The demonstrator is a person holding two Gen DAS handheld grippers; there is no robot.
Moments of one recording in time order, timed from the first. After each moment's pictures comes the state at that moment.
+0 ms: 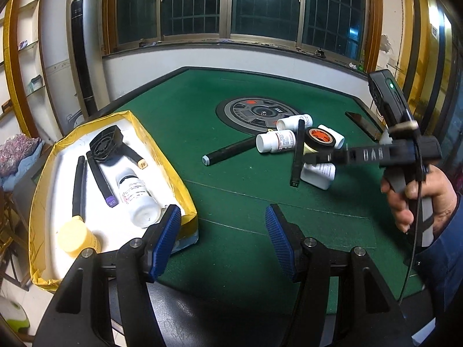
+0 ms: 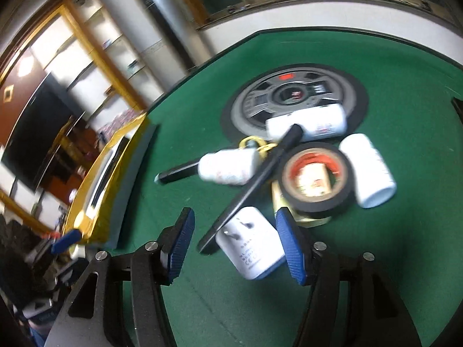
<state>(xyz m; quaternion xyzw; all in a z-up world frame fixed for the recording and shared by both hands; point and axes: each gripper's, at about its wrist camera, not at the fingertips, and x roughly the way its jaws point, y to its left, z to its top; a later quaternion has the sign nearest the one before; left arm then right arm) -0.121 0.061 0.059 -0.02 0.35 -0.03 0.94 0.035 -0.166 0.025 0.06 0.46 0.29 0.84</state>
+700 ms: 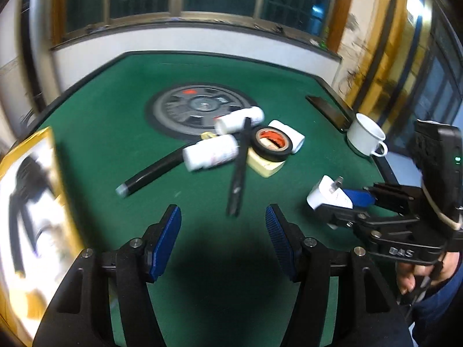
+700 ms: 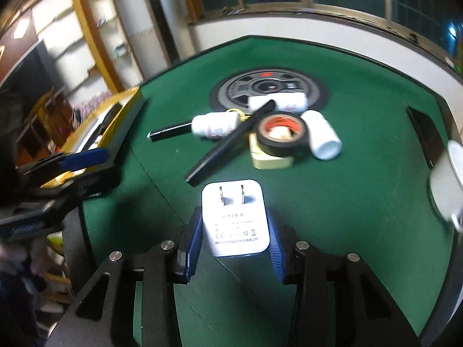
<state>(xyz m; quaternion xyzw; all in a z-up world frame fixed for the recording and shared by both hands) -0.037 -0.005 0.061 -0.01 0.41 -0.15 0.90 -0.044 -0.210 0.033 0.04 0.43 0.20 0.88</state>
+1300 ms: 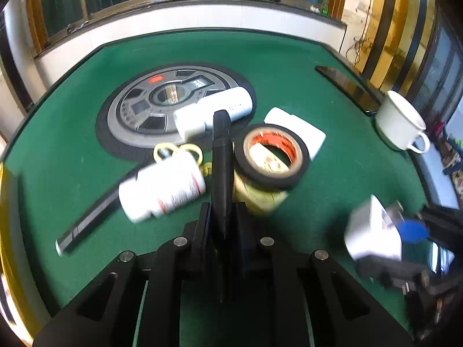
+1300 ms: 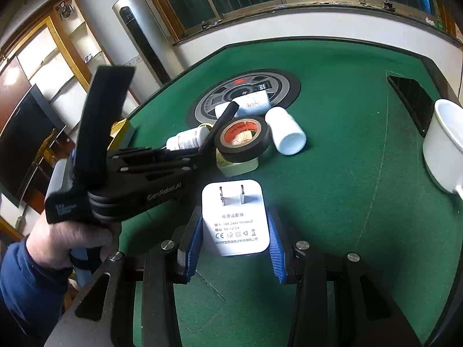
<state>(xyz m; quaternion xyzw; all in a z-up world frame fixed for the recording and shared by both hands) 0.018 -0.065 0.025 0.04 0.45 -0.14 0.88 -0.033 -0.246 0.029 0.10 0.43 0.20 0.88</state>
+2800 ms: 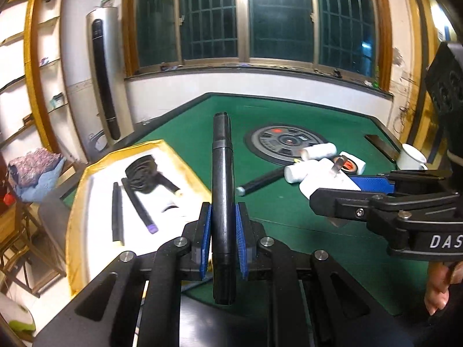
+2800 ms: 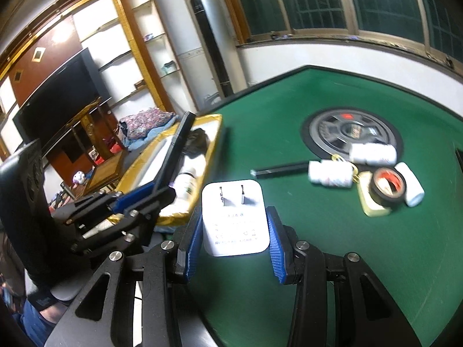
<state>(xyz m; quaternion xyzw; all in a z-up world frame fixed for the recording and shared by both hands) -0.127 0.084 0.078 0.00 0.29 0.03 0.96 -0.062 -0.072 0.078 0.02 0.37 0.31 0.88</state>
